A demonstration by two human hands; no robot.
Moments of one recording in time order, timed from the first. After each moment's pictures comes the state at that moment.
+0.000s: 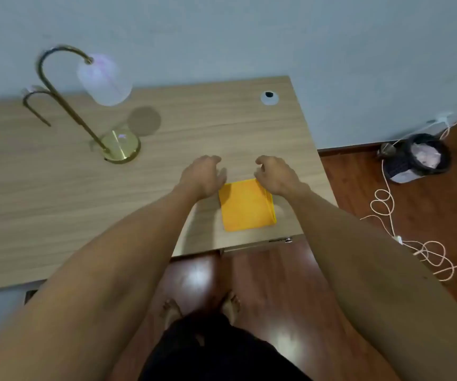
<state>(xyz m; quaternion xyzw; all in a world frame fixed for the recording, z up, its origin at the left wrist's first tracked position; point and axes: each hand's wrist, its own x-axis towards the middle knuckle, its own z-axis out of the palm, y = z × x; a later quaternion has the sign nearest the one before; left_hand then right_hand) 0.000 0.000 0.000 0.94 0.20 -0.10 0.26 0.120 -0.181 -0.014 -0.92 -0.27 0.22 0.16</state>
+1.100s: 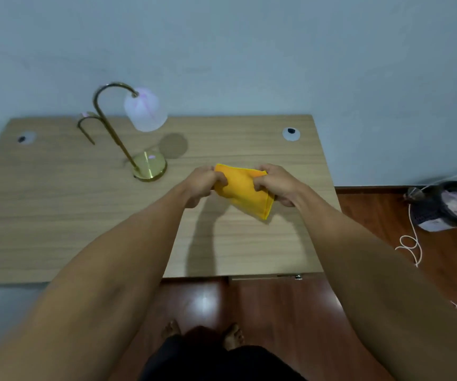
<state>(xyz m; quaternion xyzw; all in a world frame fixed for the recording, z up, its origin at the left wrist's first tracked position) 0.002 0.033 0.041 0.67 0.38 -0.07 0.63 0.138 -0.132 0.034 -0.78 -0.16 0.43 0.43</state>
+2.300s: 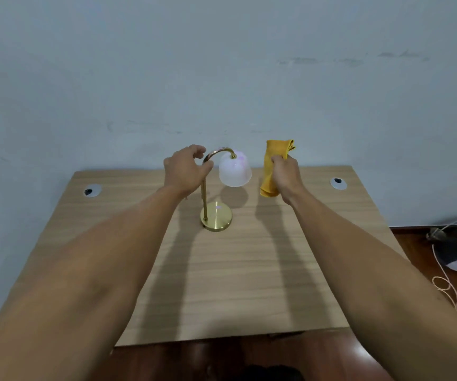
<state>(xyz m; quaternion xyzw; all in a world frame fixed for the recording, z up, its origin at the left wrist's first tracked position) -0.094 0.303 0.136 0.87 0.31 0.22 0.31 0.062 0.117 0.129 -0.80 -0.08 0.16 0.58</state>
